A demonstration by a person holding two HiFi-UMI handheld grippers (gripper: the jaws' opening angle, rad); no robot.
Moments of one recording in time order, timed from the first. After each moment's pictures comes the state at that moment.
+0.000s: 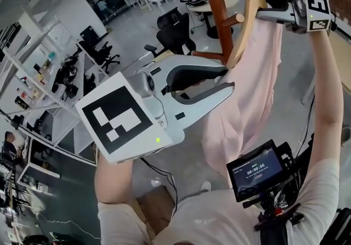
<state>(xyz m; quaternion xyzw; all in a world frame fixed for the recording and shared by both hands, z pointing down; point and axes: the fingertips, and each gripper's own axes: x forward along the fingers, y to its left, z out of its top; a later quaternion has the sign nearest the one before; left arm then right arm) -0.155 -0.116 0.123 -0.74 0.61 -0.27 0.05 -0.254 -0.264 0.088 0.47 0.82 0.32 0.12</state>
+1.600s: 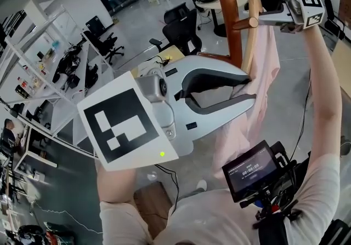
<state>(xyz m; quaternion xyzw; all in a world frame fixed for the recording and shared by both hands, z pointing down) -0.126 -0.121 0.103 -0.78 0.58 -0.24 0.07 -0.267 -0.239 0.082 0.60 0.74 0.27 0.12</state>
